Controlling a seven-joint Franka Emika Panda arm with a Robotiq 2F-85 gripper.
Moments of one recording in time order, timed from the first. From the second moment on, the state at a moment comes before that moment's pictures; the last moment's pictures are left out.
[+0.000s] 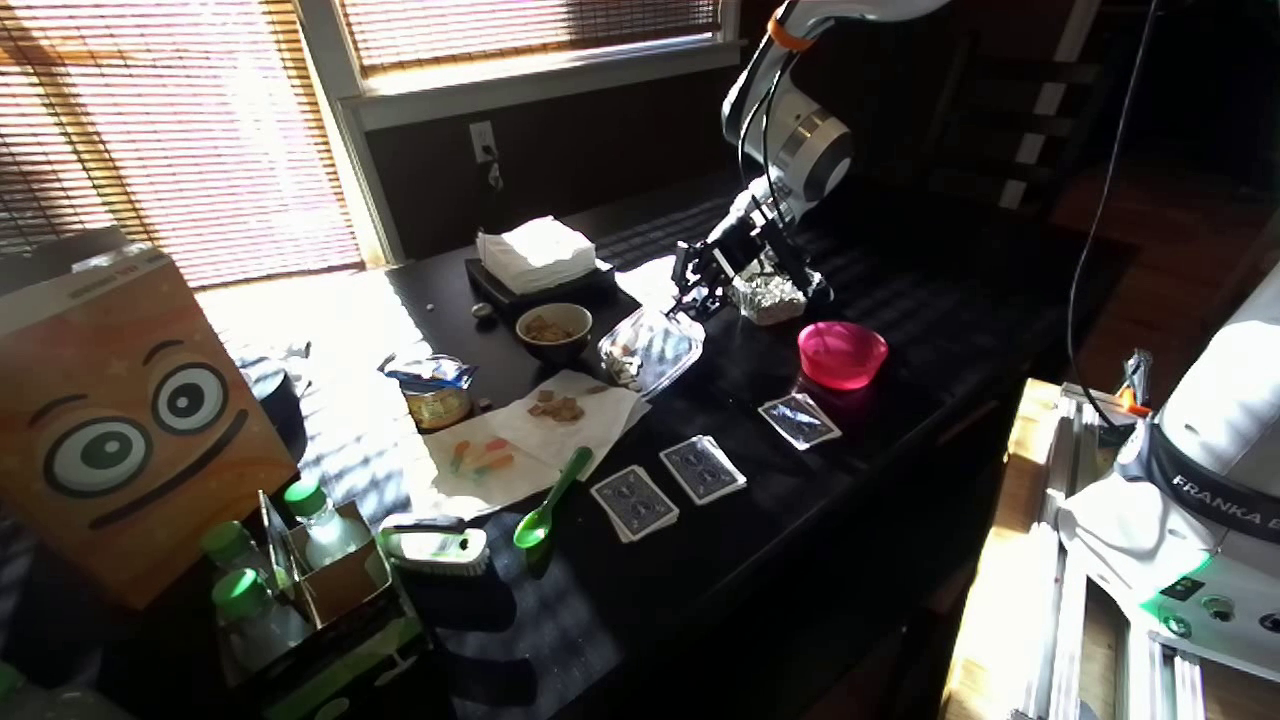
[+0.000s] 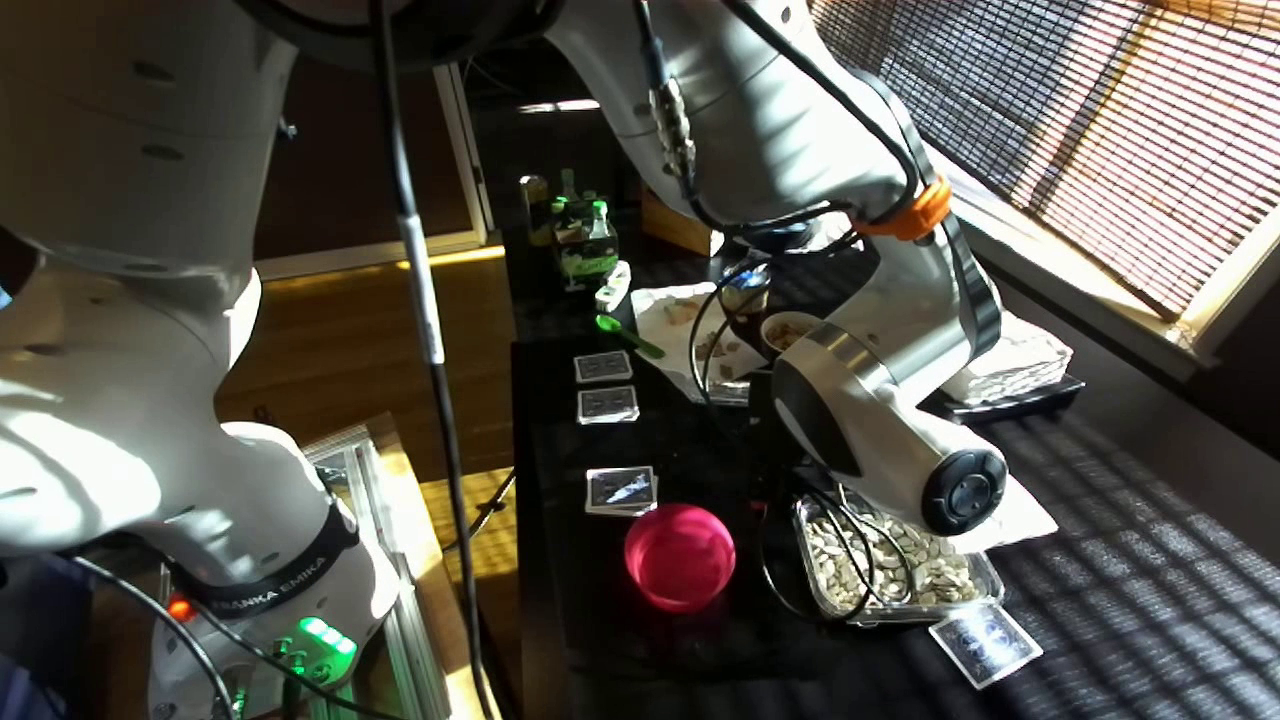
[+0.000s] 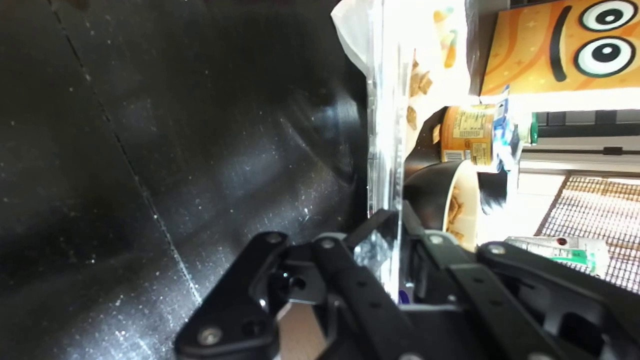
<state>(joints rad) -0.37 0.60 -0.08 -2.04 1.25 2.04 -0.83</state>
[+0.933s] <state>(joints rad) -0.37 0.60 -0.11 -2.02 1.26 2.00 -0.84</state>
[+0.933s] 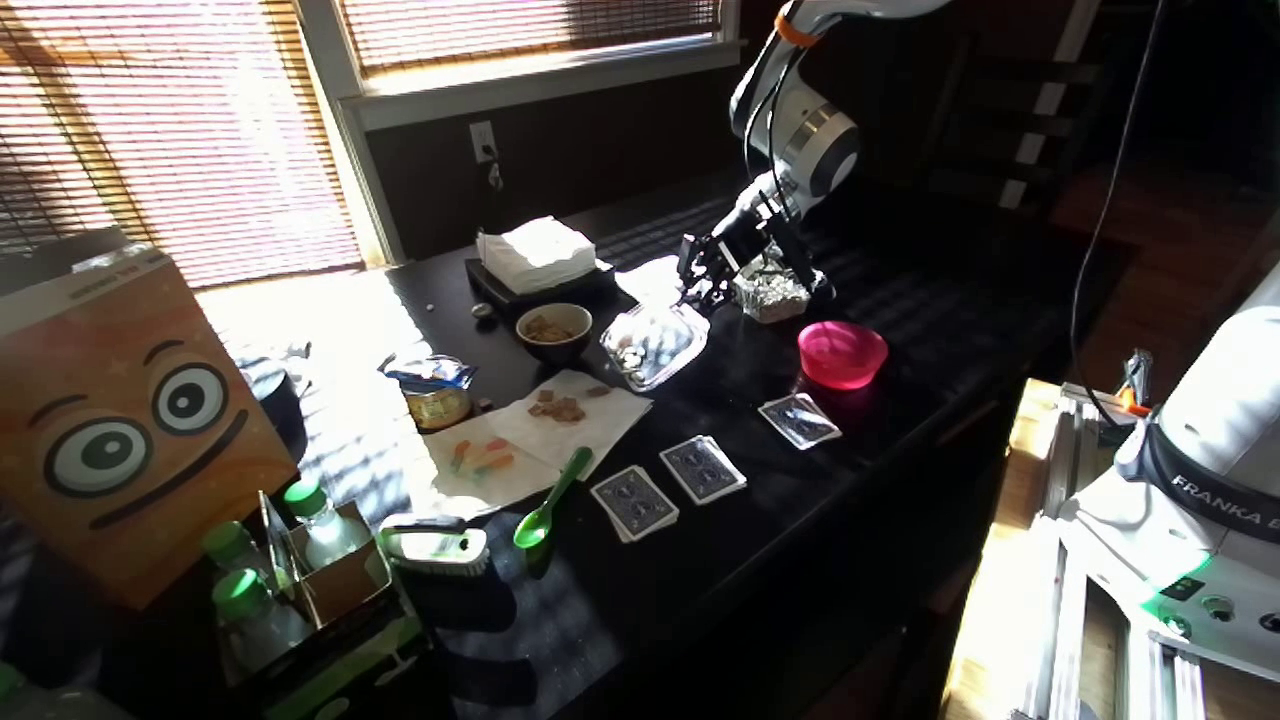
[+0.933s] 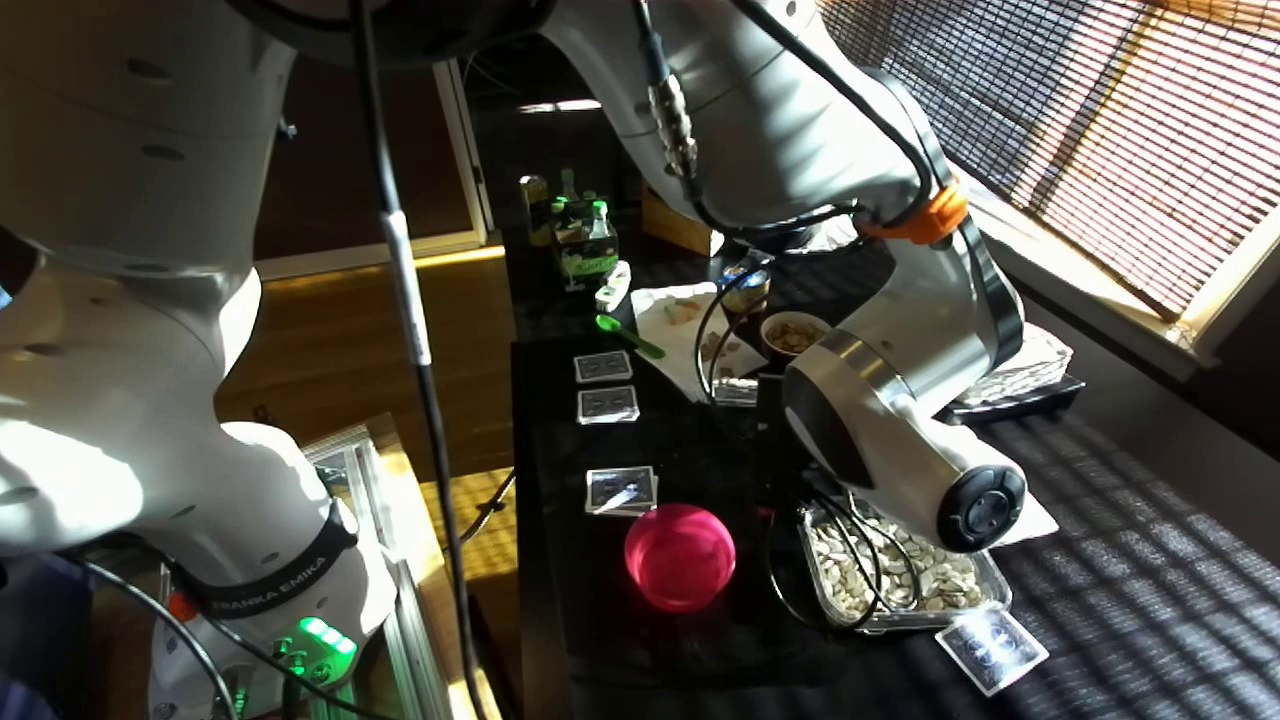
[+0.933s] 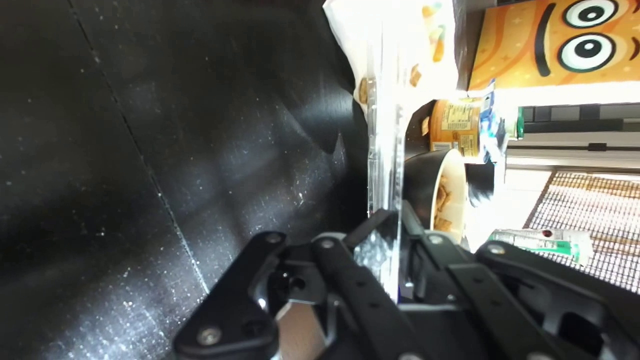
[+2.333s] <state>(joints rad) -0.37 0.59 -0.14 -2.02 1.29 1.93 -0.87</state>
